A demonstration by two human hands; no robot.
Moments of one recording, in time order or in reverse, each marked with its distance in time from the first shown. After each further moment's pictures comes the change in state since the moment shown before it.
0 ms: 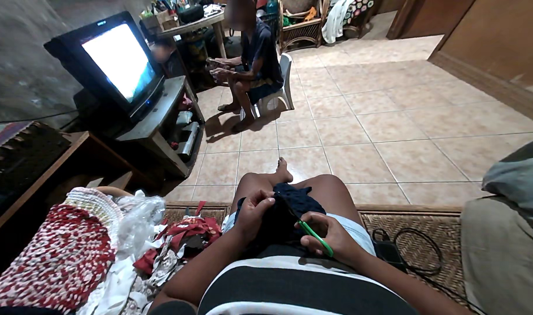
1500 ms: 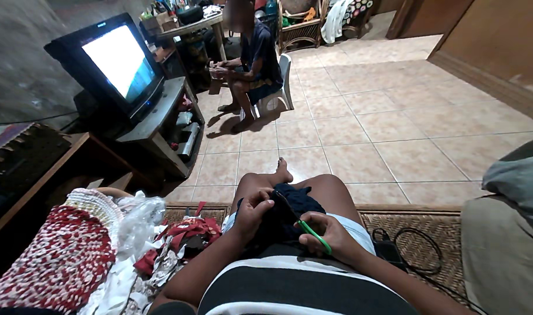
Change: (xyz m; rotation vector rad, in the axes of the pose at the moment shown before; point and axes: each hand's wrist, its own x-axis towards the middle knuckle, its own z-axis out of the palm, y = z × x) left_hand 0.001 -0.002 -0.004 0.043 -0.026 0.079; right_hand 0.000 -0.004 0.001 -0.021 0.005 0.030
